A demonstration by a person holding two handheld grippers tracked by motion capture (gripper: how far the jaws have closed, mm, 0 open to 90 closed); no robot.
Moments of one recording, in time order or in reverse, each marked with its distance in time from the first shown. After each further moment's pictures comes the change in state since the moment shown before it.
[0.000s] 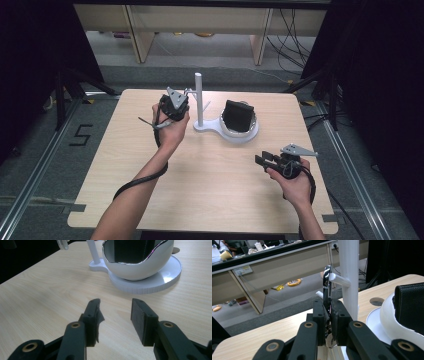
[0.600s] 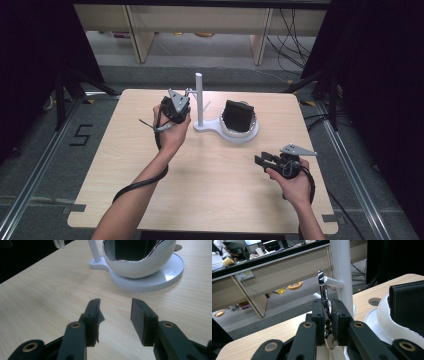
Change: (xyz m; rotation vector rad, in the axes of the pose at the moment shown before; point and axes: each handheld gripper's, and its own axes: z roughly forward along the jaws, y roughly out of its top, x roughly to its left) left arm -0.007 0.001 -0.009 -0.021 0.001 0.034; right arm 0.001 -0.002 0.002 0.020 0.028 0.044
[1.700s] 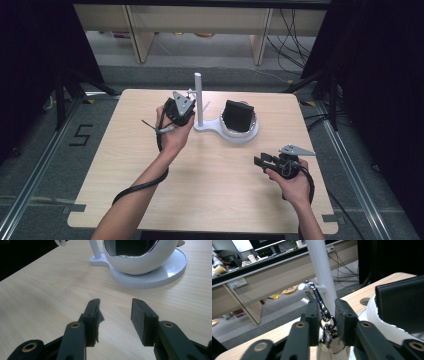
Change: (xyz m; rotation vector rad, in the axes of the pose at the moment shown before) left arm -0.008 0.001 -0.003 -0.025 -0.054 0.042; right arm -0.003 -0.002 0.002 0.022 -0.009 -0.030
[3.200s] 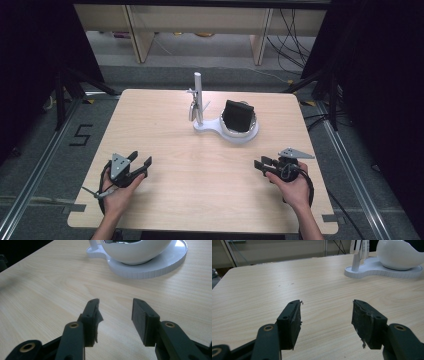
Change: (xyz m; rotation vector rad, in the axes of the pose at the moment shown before) left arm 0.065 -0.181 -0.131 0.040 -0.056 -0.247; right arm -0.001 -0.013 0.004 0.039 0.006 0.056
